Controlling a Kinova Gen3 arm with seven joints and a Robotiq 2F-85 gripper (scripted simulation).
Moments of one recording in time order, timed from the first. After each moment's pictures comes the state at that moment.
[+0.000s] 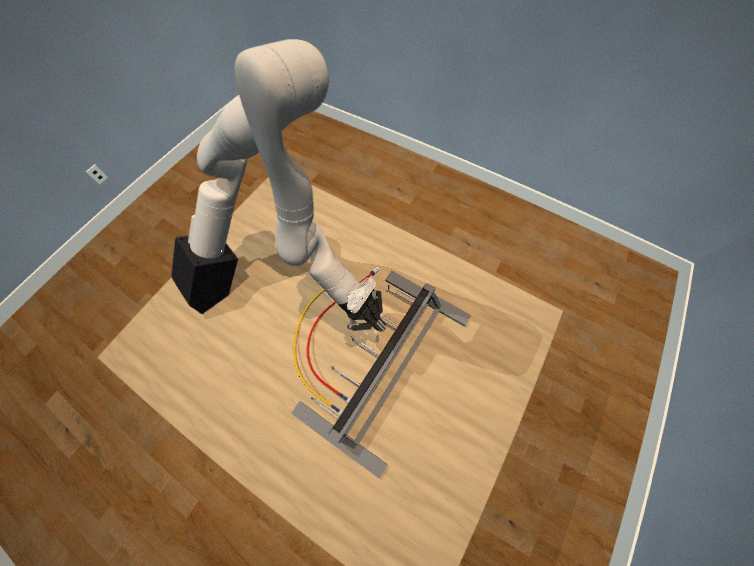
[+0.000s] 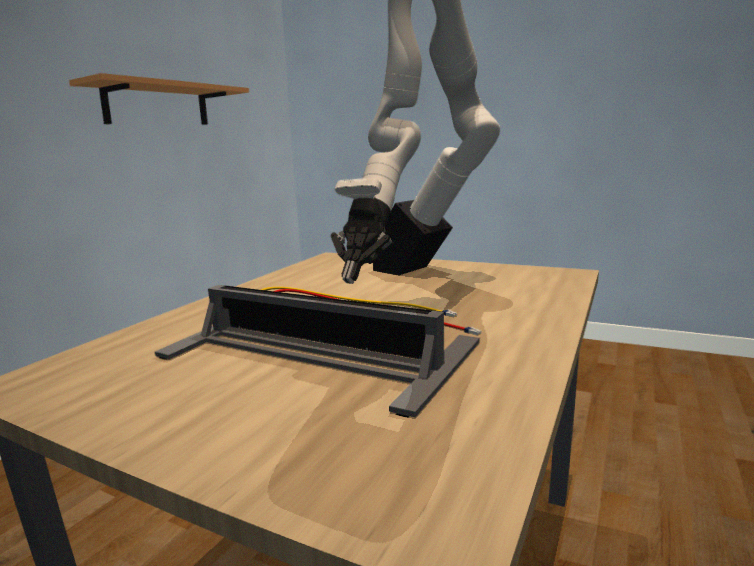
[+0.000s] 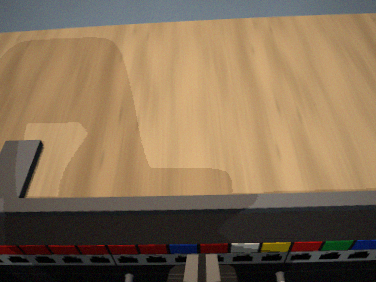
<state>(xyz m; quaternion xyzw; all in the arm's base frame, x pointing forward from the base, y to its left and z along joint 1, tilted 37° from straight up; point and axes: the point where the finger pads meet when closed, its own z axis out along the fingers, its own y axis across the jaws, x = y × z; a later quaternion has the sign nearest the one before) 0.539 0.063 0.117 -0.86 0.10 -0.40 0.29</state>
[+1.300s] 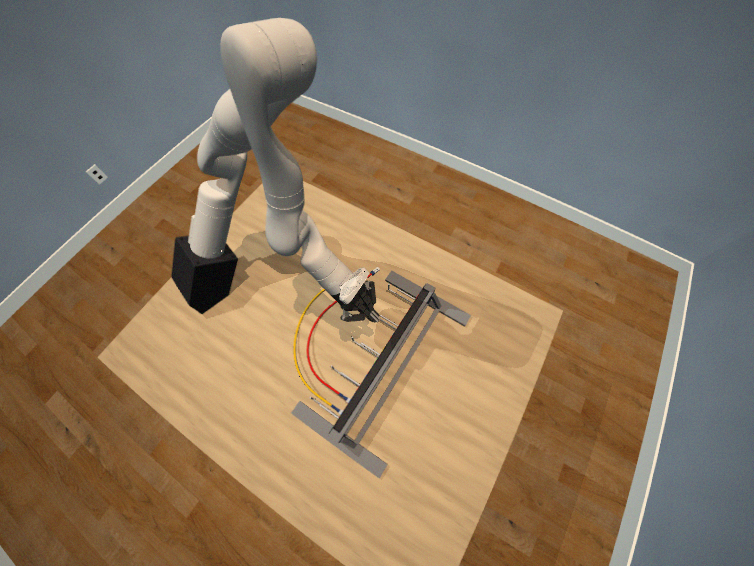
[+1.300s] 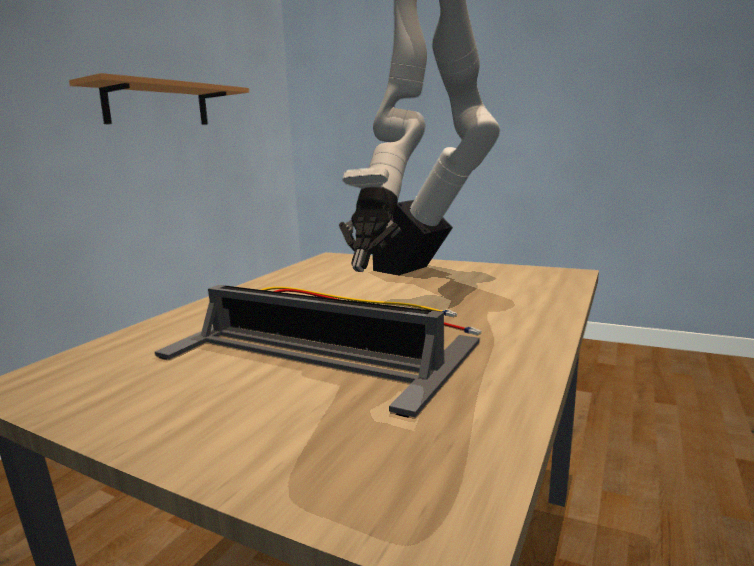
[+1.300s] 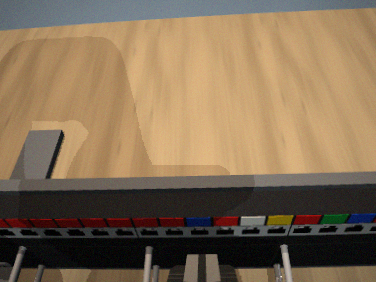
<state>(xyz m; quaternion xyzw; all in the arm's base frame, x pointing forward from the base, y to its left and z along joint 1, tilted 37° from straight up) 0.512 0.060 0.131 -0.86 0.09 -0.40 0.30</state>
